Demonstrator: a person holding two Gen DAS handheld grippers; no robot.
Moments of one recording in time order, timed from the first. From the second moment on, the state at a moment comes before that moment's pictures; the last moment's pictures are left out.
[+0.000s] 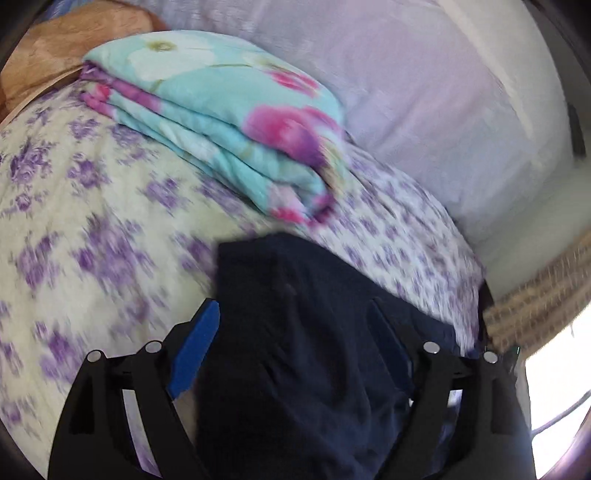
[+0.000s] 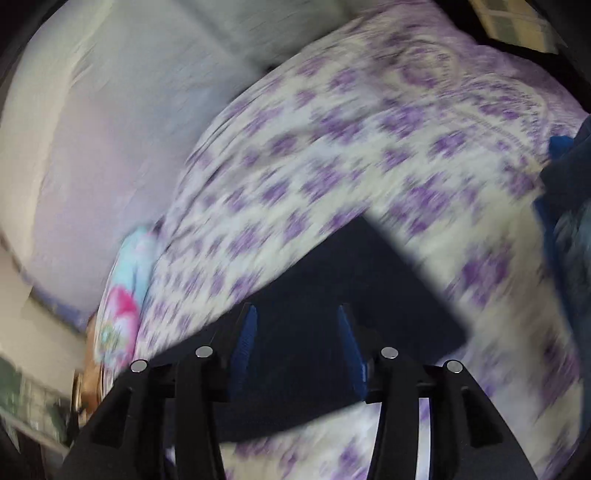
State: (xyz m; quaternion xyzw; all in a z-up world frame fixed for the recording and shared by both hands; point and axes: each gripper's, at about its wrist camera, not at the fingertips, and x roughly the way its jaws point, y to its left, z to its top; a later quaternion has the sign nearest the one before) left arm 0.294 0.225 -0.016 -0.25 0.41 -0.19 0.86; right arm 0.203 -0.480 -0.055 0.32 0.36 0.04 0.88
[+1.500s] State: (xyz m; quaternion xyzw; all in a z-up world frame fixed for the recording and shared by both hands) left arm 0.100 0.267 -0.084 -0.23 0.43 -0.03 0.87; right arm 0.013 -0.356 -0.022 0.17 0.29 0.02 0.94
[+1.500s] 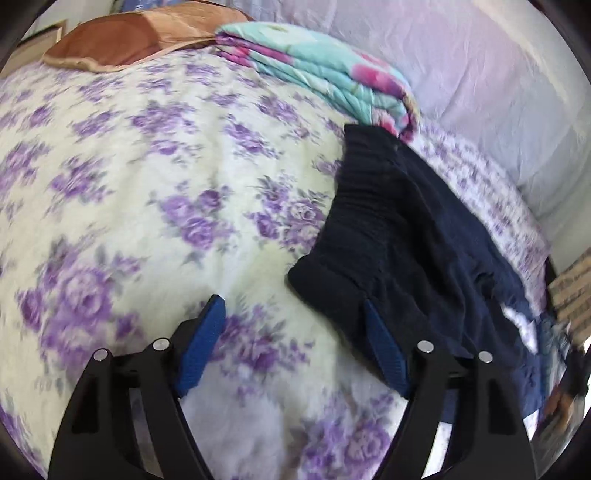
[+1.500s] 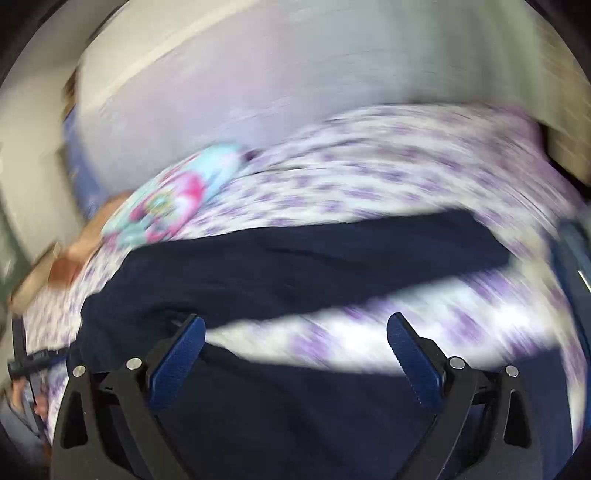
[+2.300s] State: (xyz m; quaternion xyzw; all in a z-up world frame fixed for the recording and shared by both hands) left arm 0.065 0.228 -0.086 -0.32 0.40 -0.05 0.86; right arm -0.129 -0.460 -0.130 0.47 0.26 -0.06 0.84
